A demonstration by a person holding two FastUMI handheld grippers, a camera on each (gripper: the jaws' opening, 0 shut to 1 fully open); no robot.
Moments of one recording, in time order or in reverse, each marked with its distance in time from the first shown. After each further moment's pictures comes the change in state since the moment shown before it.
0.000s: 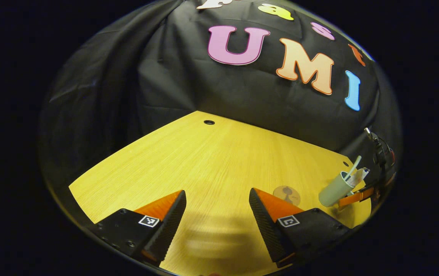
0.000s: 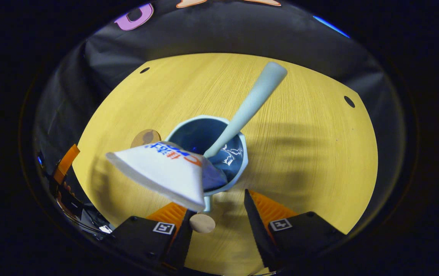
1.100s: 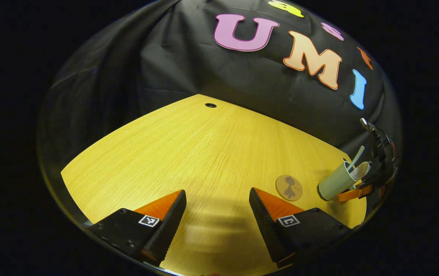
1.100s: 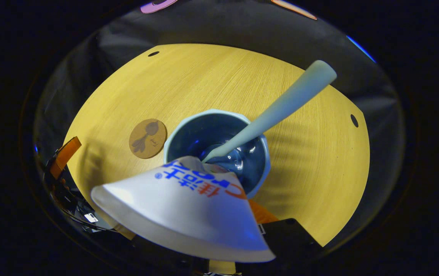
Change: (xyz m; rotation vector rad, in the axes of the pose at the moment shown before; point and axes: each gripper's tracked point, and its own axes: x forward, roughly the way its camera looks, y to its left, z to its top) left arm 0.008 0.000 -0.033 -0.056 0.111 -0.028; right arm -0.001 0.021 0.006 -0.154 0.045 -0.065
